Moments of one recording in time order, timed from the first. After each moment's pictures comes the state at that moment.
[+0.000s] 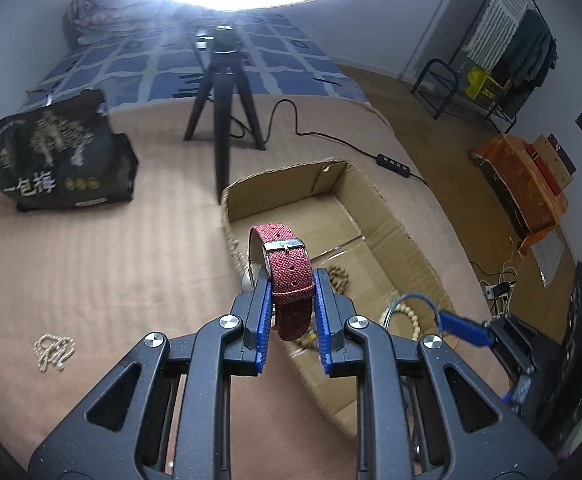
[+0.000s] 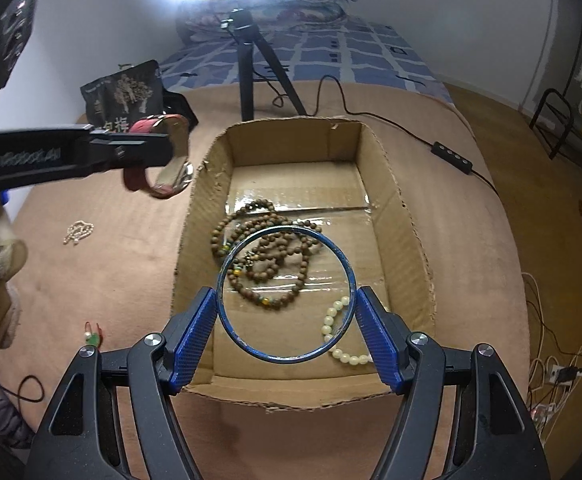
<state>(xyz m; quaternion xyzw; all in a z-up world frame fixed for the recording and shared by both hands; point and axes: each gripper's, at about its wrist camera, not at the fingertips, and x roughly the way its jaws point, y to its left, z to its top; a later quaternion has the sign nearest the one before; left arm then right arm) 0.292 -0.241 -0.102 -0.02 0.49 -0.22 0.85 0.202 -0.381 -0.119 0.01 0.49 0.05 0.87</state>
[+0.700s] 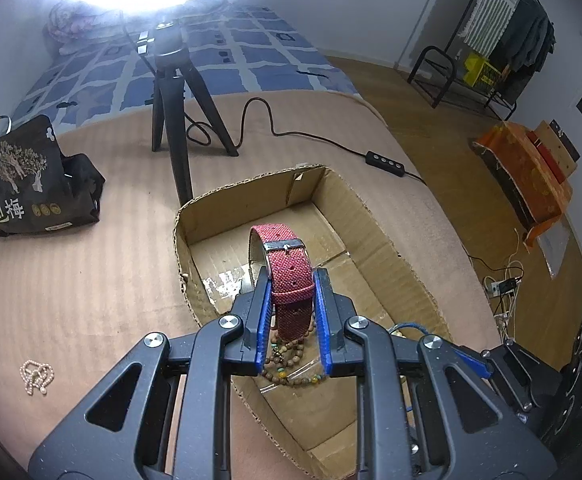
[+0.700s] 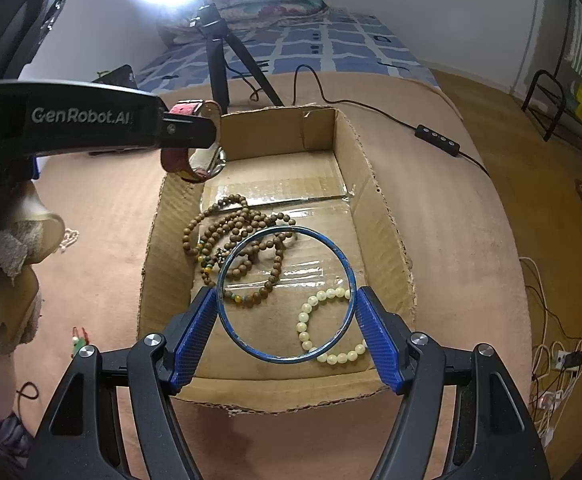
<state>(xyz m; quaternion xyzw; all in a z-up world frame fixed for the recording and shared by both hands) 0.312 -0.287 -0.111 0.01 0.49 -0.23 0.84 0.204 -0.399 -0.128 0.03 0.50 0.04 0.87</state>
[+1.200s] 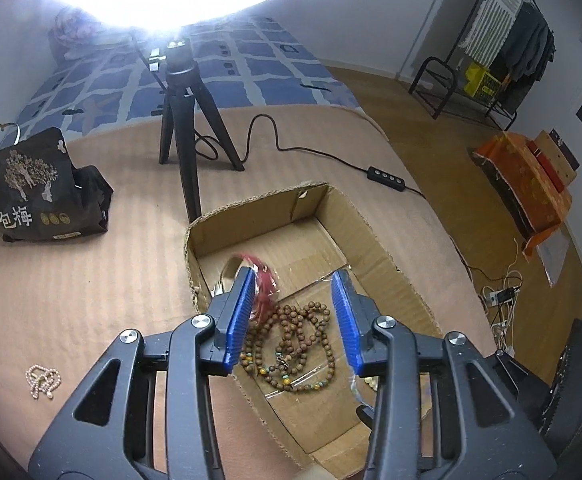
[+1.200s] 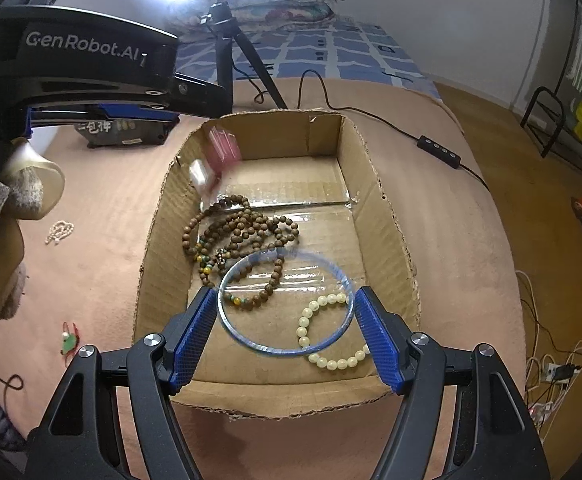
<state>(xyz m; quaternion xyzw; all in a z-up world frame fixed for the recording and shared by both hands) 0.314 -0.279 -0.099 0.00 0.48 -0.22 0.85 0.203 -0.392 -0.130 0.00 0.48 0.04 0.87</state>
